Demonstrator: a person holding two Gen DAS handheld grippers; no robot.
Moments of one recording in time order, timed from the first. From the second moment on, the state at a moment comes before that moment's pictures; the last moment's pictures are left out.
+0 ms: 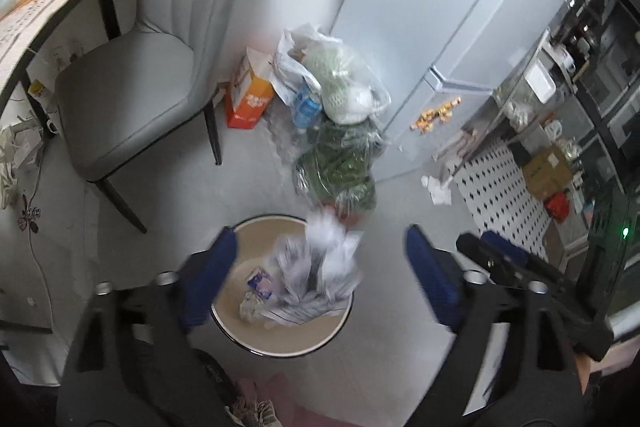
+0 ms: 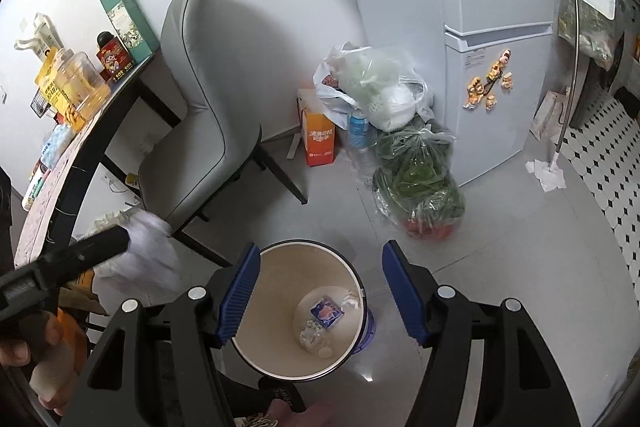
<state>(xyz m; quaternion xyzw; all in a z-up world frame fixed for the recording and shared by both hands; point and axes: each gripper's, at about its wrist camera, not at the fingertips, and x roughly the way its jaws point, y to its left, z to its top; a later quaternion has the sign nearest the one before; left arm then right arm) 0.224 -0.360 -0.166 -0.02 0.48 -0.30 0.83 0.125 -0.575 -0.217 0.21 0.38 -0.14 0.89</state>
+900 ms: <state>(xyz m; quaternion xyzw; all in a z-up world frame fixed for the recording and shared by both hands) 0.190 -0.159 -0.061 -0.12 0.37 -0.20 0.90 0.146 -0.427 -0.134 0.17 0.34 -0.02 0.93</state>
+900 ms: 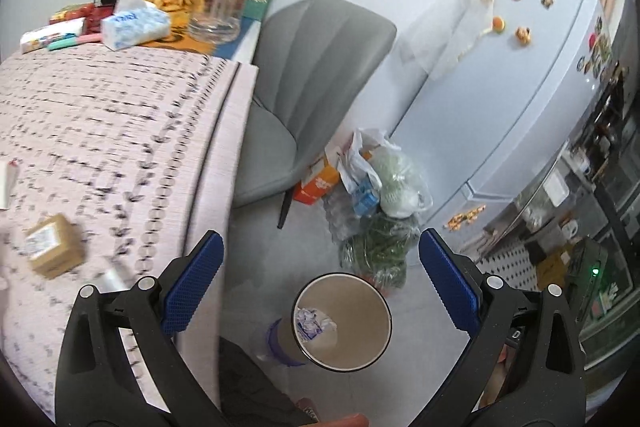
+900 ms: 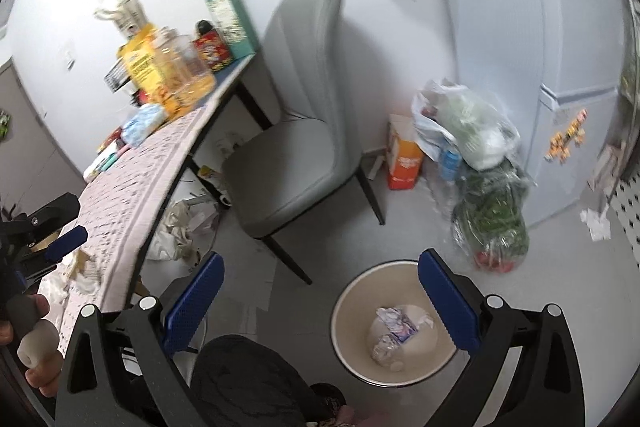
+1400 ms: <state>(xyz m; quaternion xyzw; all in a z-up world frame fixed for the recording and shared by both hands) 0.135 -0.038 -0.037 -0.15 0.31 -0.14 0.93 0.151 -0.308 -0.095 0.10 0.32 0.05 0.94</state>
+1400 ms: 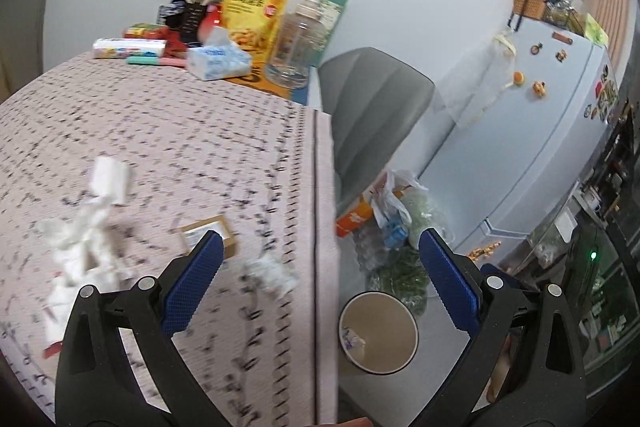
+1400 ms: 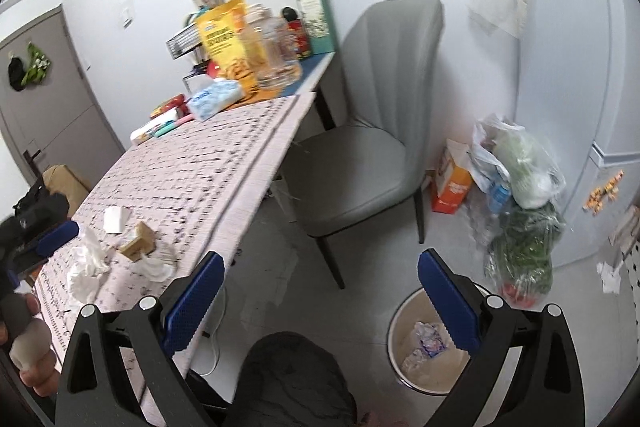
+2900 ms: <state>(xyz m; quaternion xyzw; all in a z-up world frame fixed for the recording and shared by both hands) 0.104 0.068 -0.104 -0.14 0.35 -0.02 0.93 0.160 -0.177 -0.121 0.04 0.37 0.19 0.91</state>
